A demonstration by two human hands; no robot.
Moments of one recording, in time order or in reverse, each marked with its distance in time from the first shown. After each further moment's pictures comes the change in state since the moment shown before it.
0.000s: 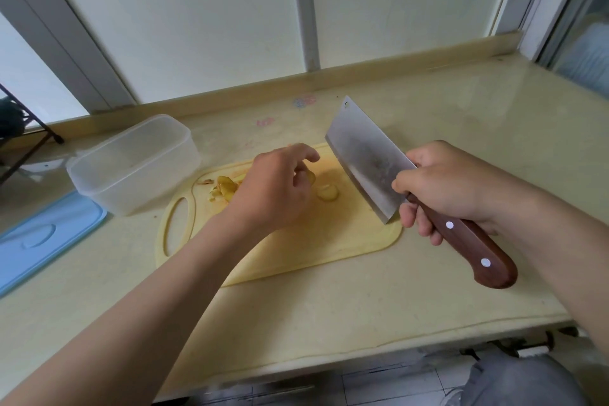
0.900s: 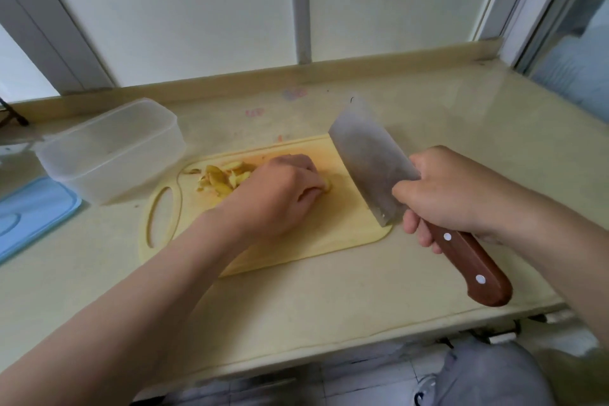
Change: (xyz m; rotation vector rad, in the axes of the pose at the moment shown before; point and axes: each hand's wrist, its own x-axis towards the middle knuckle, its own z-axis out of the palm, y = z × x) left_hand -0.006 -0.015 0.008 0.117 -0.137 0.474; right_hand -0.013 0.006 0.005 -0.212 0.081 0.027
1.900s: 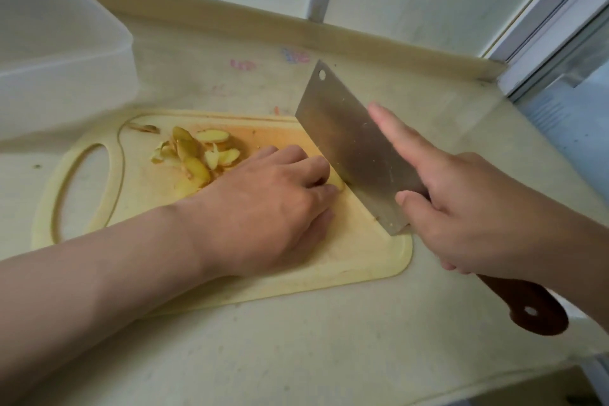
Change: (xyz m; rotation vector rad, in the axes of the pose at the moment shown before) left_hand -0.014 -0.018 0.011 0.142 -0.065 0.102; right_hand 0.006 -0.052 0.011 -0.637 -0.029 -0.266
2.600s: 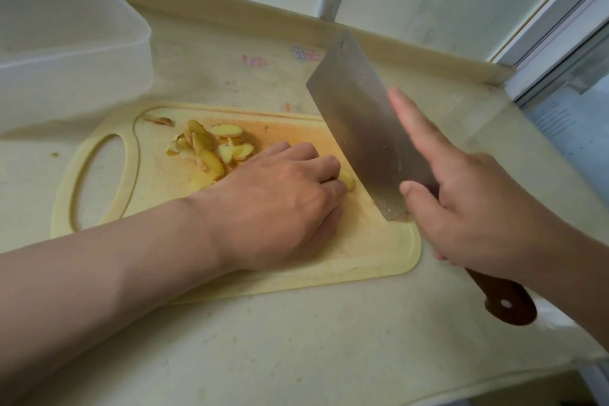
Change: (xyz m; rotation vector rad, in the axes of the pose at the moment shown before) left_hand 0.000 0.003 -0.004 0.015 -0.031 -0.030; right_hand 0.004 -0.002 0.011 0.041 0.143 -0.041
